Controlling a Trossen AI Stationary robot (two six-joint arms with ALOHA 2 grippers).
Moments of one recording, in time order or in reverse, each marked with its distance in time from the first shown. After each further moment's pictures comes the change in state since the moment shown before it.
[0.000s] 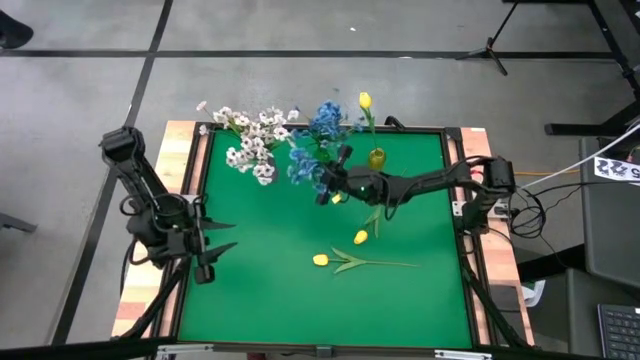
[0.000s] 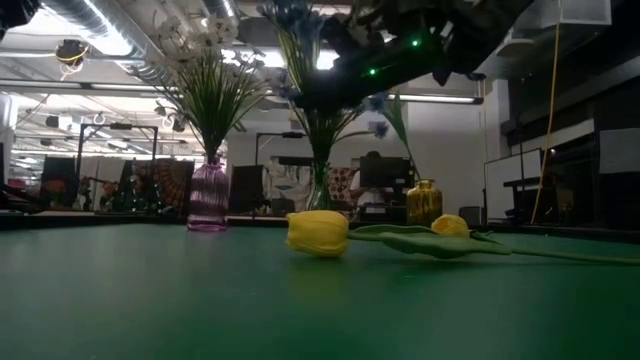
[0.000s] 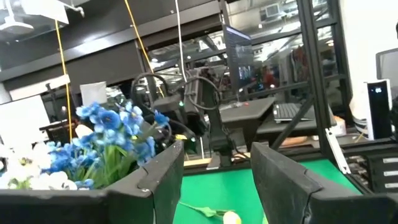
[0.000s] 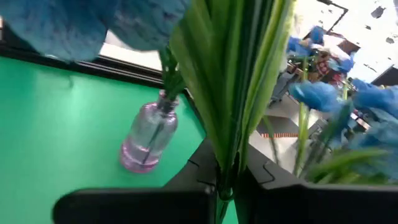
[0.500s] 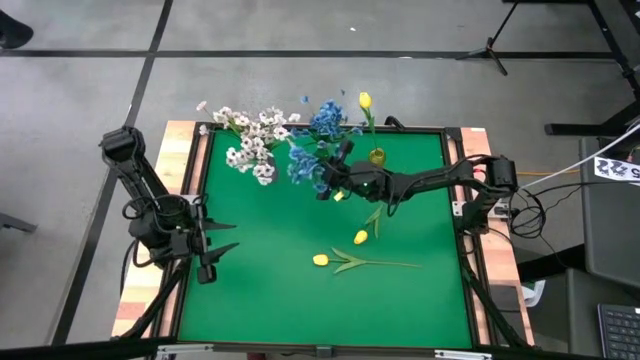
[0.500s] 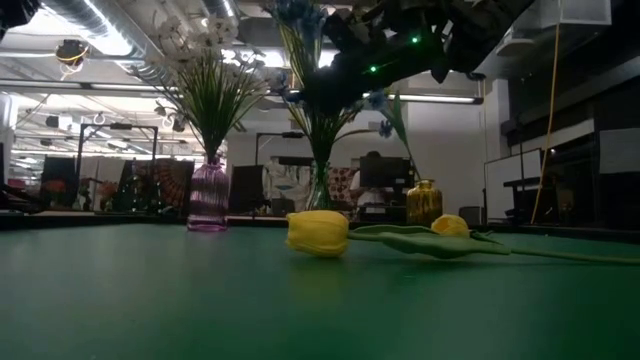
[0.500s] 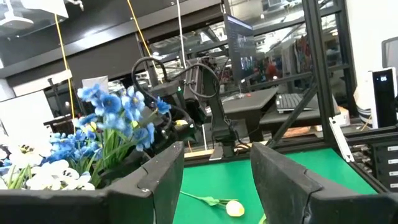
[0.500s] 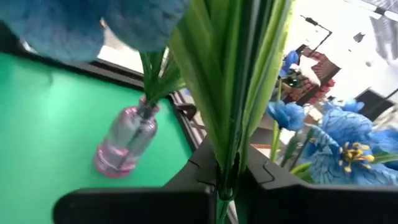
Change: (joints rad) left arm 0.000 0.000 -0.017 -0.045 -0.029 -0.039; right arm -0.029 -0.019 -0.001 0.035 0.011 -0.132
